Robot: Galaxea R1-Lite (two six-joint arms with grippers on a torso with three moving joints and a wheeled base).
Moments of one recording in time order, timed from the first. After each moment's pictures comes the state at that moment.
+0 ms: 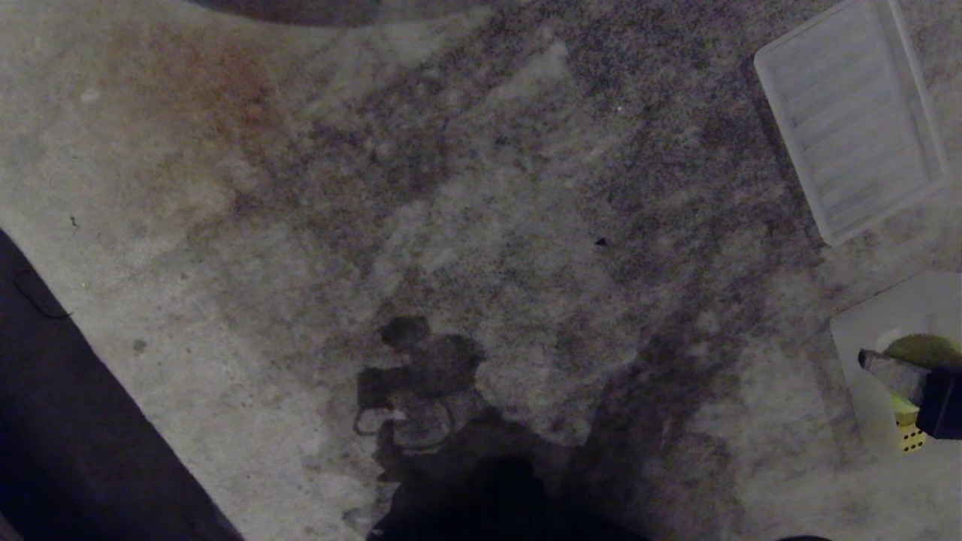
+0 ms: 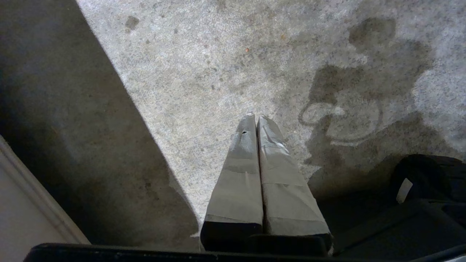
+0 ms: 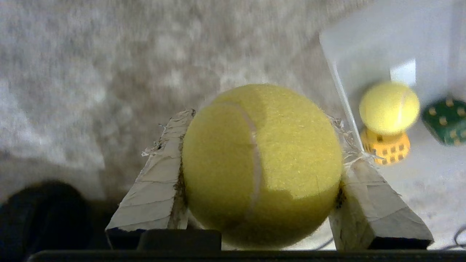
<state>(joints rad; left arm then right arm) -0.01 0.00 0.00 0.00 0.04 -0.05 -0.02 1.03 -0.37 -0.37 -0.05 0.04</state>
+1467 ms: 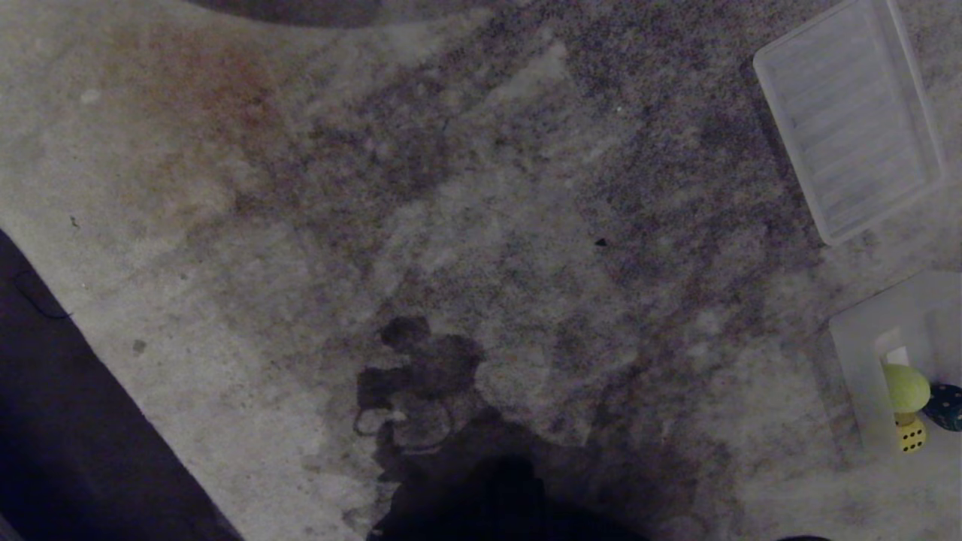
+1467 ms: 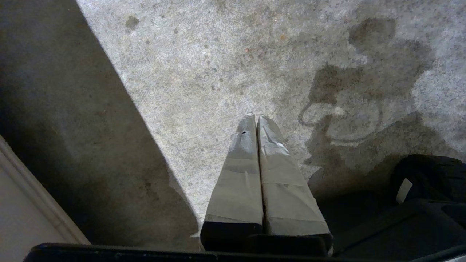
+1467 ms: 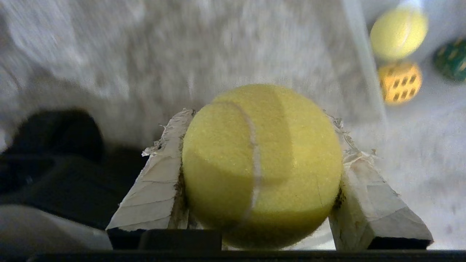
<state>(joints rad) -0.01 0.00 0.00 0.00 0.04 -0.05 0.01 0.11 -0.01 0.01 0.00 0.02</state>
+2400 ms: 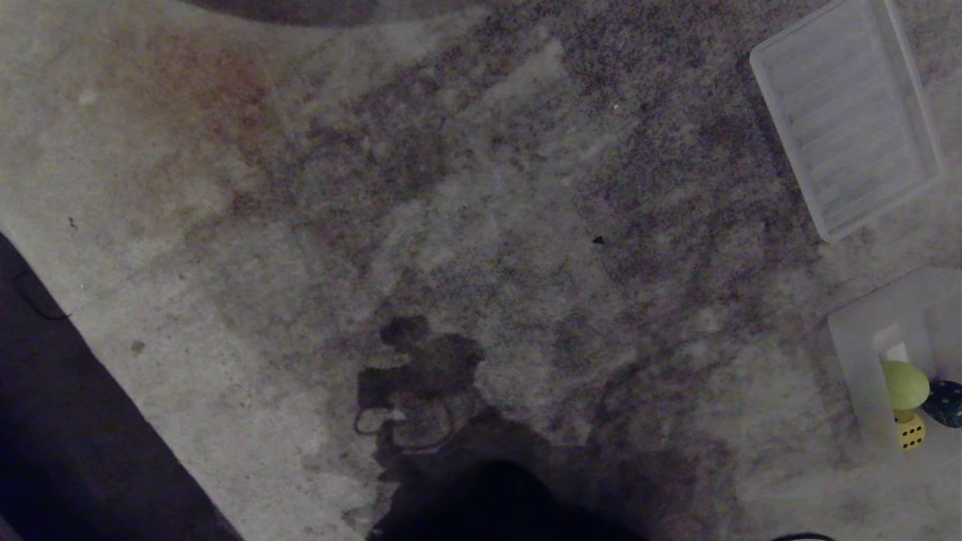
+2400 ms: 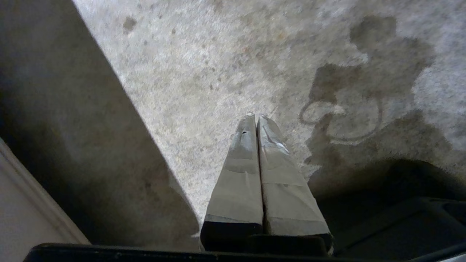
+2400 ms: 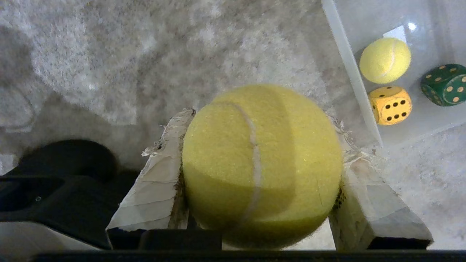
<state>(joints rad) 0.00 0.00 0.00 0.00 0.04 -0.04 0.01 0.00 0.00 0.01 0.00 0.02</state>
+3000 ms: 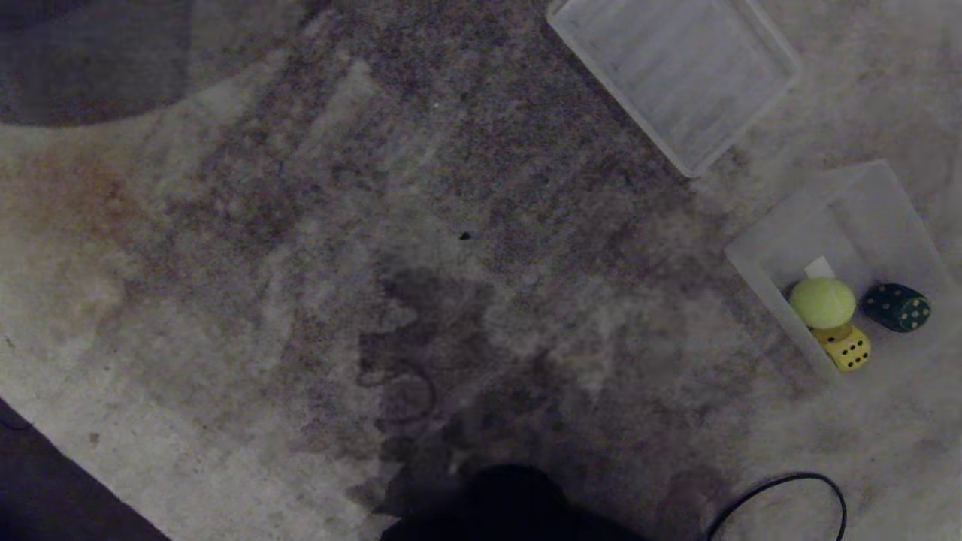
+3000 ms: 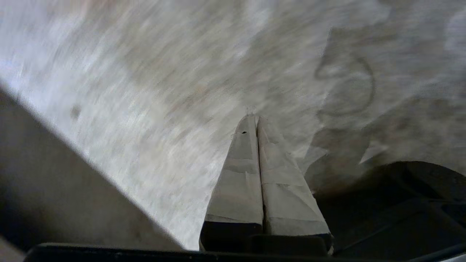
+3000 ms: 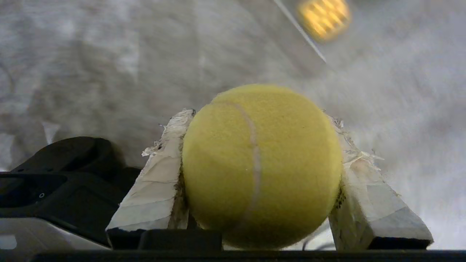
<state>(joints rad) -0.01 0.00 0.00 0.00 0.04 -0.05 0.01 0.00 0.00 0.01 0.00 0.02</state>
